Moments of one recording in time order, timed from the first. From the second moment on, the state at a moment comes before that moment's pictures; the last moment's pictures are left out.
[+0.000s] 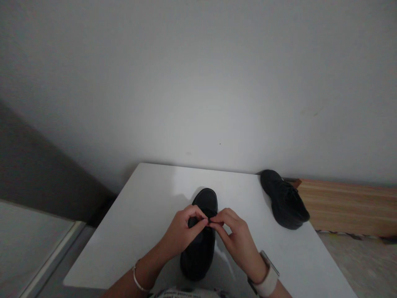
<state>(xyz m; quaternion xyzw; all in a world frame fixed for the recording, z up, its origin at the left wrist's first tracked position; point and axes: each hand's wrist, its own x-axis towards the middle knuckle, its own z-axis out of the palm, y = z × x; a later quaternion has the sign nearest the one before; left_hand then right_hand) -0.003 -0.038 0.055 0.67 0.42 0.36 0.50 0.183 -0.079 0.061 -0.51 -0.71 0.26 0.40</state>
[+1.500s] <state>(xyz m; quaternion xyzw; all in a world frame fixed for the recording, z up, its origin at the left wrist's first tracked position) 0.002 -0.046 0.035 0.85 0.30 0.42 0.13 0.178 -0.063 0.048 -0.52 -0.64 0.40 0.39</state>
